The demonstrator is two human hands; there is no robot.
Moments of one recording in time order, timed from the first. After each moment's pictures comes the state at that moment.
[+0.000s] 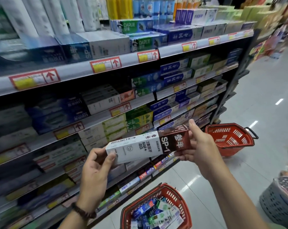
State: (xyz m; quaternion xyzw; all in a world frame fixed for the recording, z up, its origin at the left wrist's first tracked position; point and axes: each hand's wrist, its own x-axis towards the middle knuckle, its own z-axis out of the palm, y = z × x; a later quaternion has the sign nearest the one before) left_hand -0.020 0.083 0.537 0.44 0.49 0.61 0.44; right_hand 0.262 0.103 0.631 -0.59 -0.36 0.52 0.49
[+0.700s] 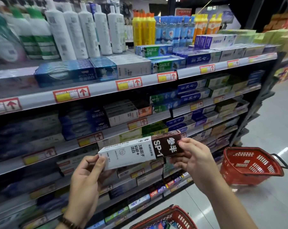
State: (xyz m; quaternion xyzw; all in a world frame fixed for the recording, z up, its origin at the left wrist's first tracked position) left_hand -0.044 0.063 0.595 0.28 0.46 0.72 0.45; right_hand 0.233 0.118 0.639 -0.43 -0.42 0.60 0.52
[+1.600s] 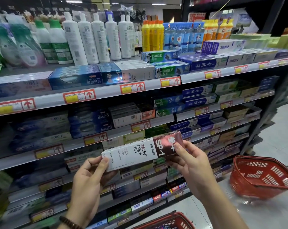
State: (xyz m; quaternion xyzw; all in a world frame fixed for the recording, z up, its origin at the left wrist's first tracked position) left_hand -0.022 0.045 0.607 0.23 0.50 0.70 0.45; right_hand 0.241 0.120 0.629 -0.39 -0.41 0.62 0.54
